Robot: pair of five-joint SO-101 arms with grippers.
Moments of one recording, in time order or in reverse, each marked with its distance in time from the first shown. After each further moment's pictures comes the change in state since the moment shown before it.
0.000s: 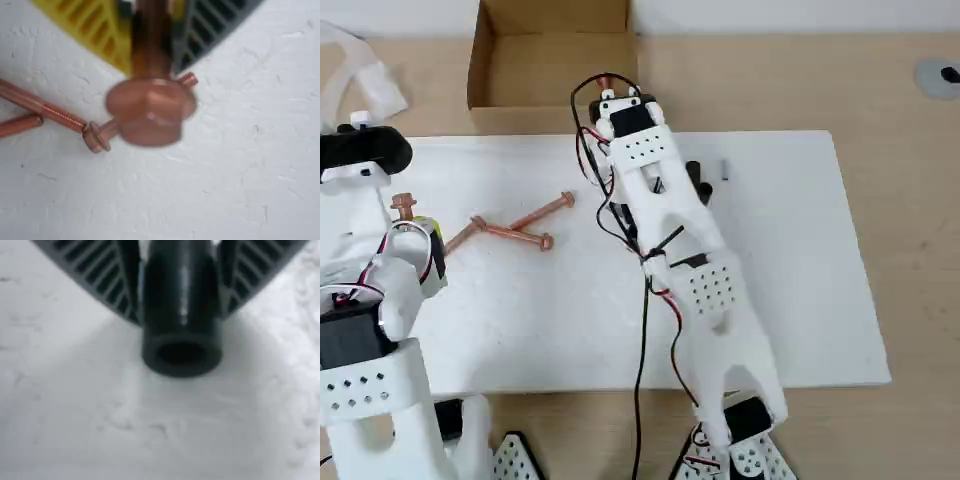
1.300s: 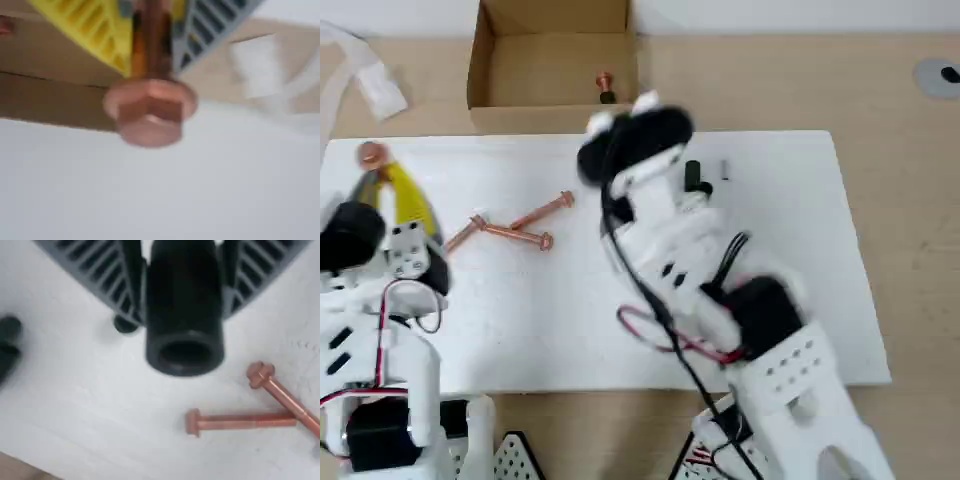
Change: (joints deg) left arm 7.4 -30.7 18.1 -33.8 5.5; right arm -9.7 -107.4 88.5 -33.8 19.9
